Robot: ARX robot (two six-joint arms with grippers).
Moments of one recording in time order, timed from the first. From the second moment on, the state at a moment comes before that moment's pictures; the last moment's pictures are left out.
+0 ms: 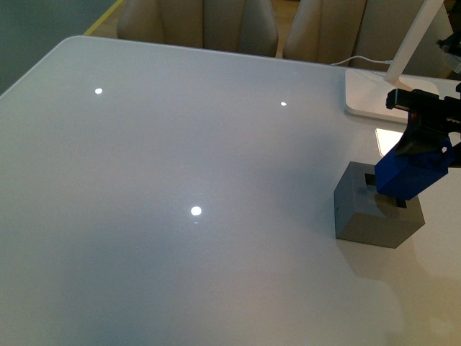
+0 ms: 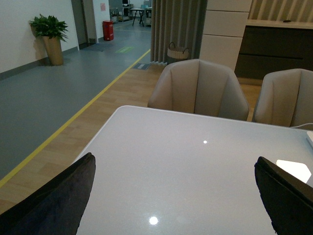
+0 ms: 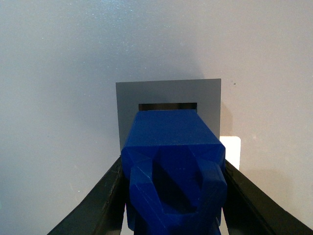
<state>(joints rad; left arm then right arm) 0.00 0.00 0.01 0.00 0.00 -0.01 0.13 1.87 1.08 -0.32 0.05 0.30</state>
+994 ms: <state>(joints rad) 0.00 0.00 0.01 0.00 0.00 -0.01 0.13 1.93 1.10 -0.34 0.06 0.29</state>
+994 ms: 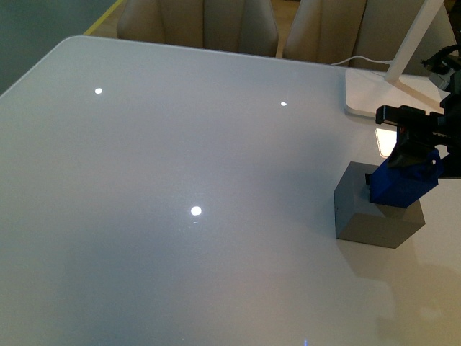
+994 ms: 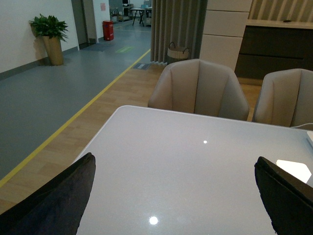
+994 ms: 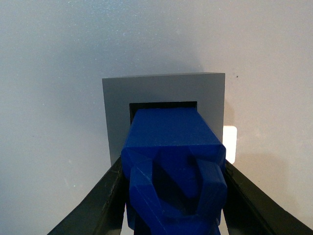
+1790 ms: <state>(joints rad) 0.00 0.00 0.01 0.00 0.00 -0.01 0.14 1.69 0.96 -0.25 0.04 0.30</state>
